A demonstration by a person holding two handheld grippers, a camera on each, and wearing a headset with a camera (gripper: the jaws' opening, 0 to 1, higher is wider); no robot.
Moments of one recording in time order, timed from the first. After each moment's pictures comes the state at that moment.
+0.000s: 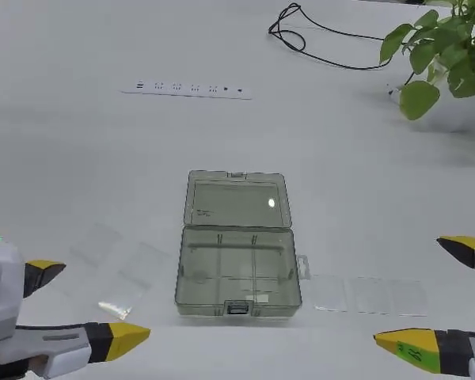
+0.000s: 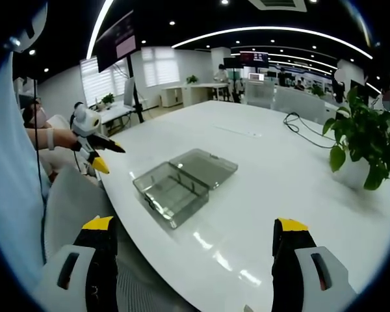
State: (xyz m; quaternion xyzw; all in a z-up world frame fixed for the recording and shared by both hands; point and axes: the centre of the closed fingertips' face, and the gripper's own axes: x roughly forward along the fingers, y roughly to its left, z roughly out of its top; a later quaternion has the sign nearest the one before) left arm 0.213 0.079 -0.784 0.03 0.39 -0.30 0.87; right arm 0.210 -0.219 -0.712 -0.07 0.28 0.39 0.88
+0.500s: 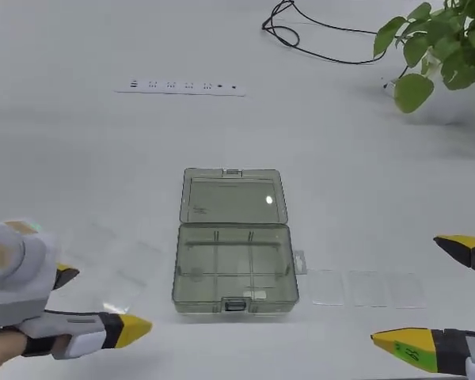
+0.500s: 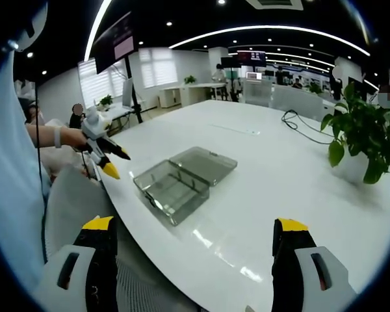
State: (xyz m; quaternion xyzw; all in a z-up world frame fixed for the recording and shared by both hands) left arm 0.223 0.078 -0.812 0.06 0.46 -0.30 0.84; right arm 0.207 -0.220 -0.716 -0.06 0.28 0.38 0.88
